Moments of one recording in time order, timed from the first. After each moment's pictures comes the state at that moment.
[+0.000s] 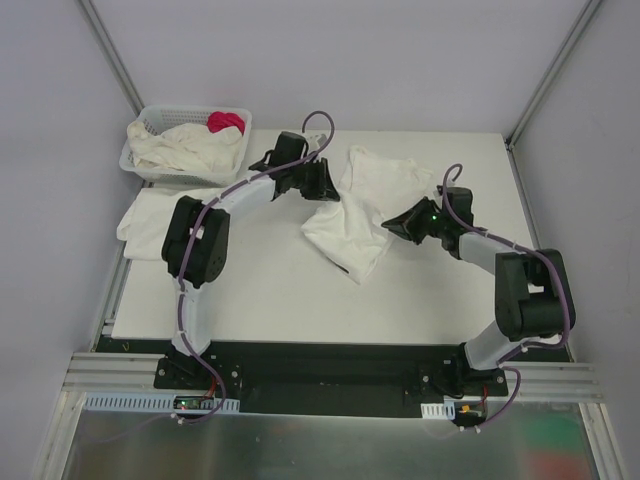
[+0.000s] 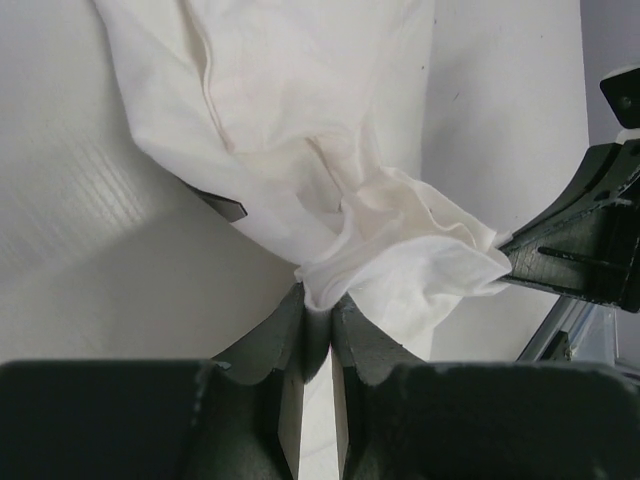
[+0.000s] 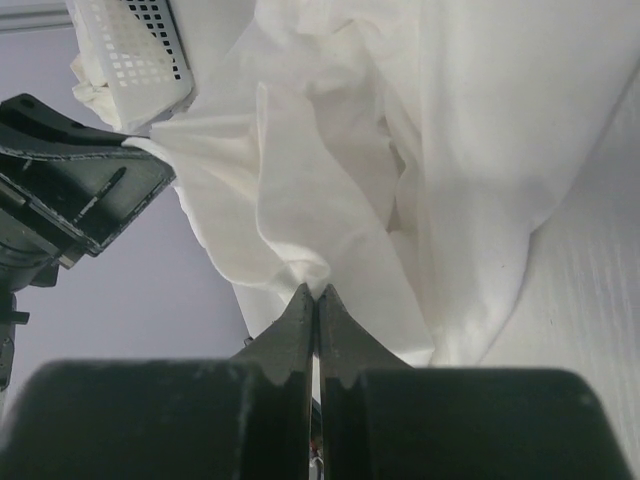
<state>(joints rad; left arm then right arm) -0.45 2.05 1.57 -0.24 0.55 -0.49 0.13 1.60 0.78 0.16 -0.61 1.04</state>
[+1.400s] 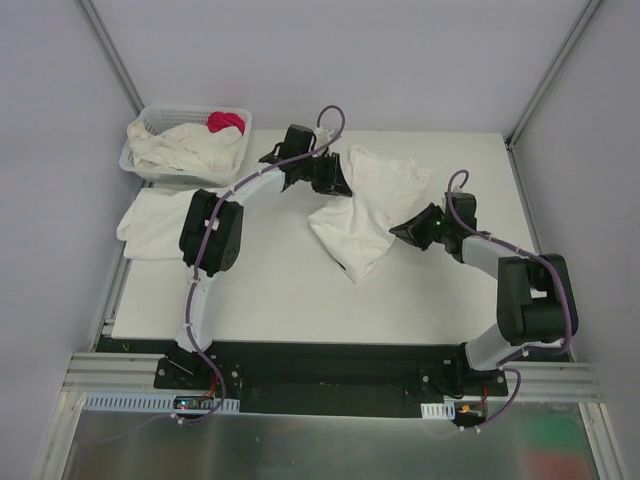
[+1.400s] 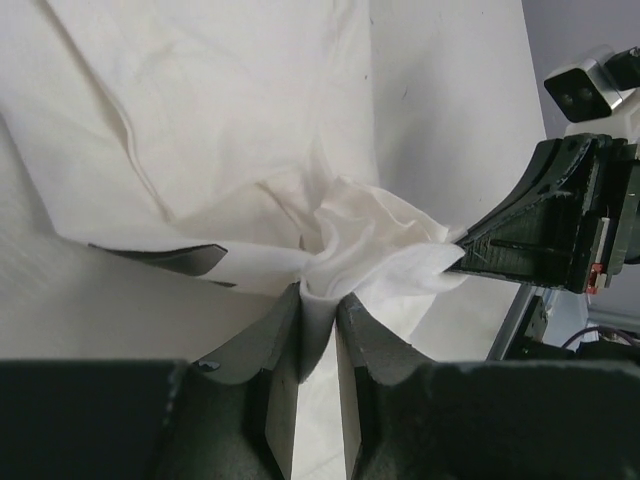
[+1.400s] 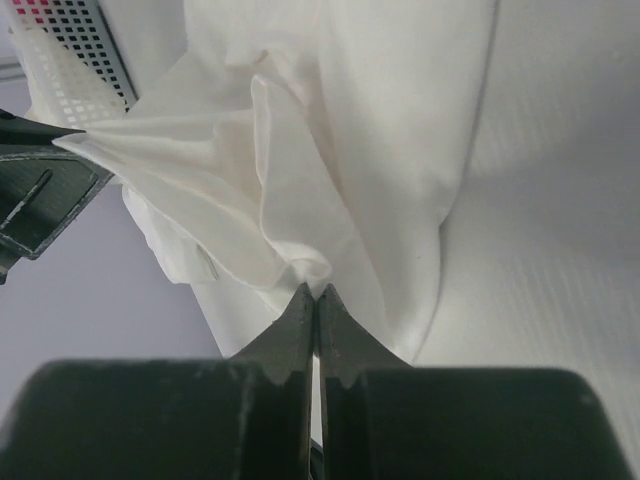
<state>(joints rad) -0.45 2.21 1.78 -0.26 0.72 -0.47 0.12 1.56 0.74 0.09 -0.51 1.01</state>
